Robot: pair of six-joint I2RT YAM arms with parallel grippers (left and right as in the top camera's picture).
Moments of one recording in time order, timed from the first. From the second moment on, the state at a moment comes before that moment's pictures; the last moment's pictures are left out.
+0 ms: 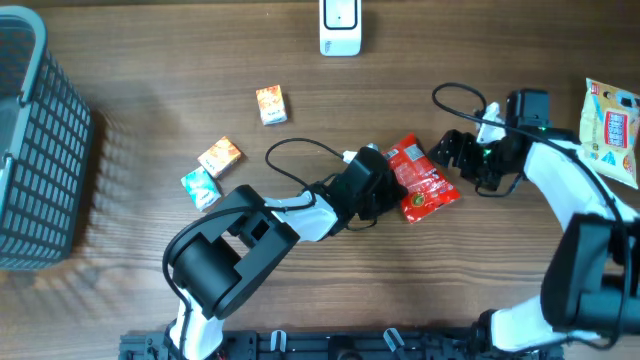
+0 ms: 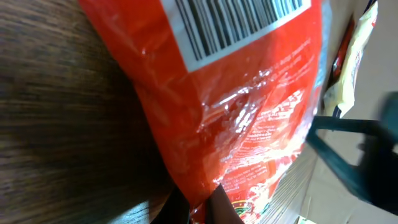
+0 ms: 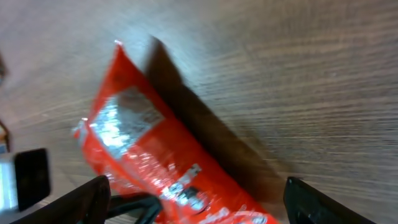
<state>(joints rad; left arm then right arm) -0.82 2.02 0.95 0.33 0.29 -1.26 -0.12 1.71 1.00 -0.65 -0.46 0.24</state>
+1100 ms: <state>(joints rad) -0.51 1.97 0.97 -0.11 0.68 -1.22 0.01 1.77 0.73 -0.12 -0.96 0.32</state>
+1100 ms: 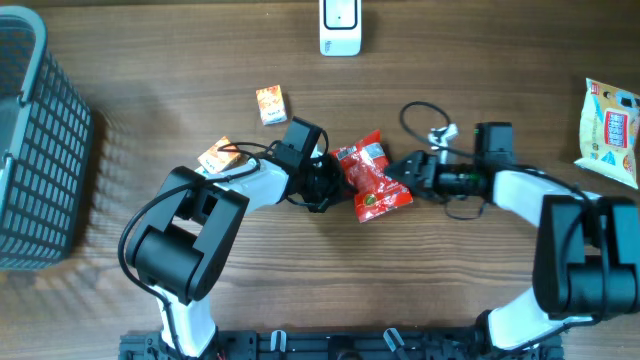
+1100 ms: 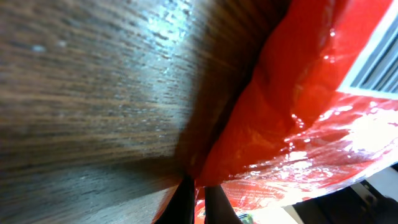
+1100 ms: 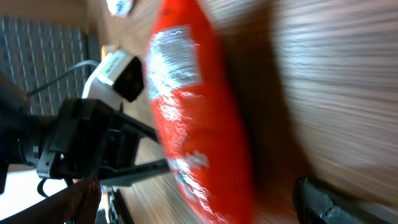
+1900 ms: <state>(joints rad) -0.51 1.96 0.97 -0.19 0.69 -1.18 0.17 1.77 0.73 0.00 -0.85 0.47</state>
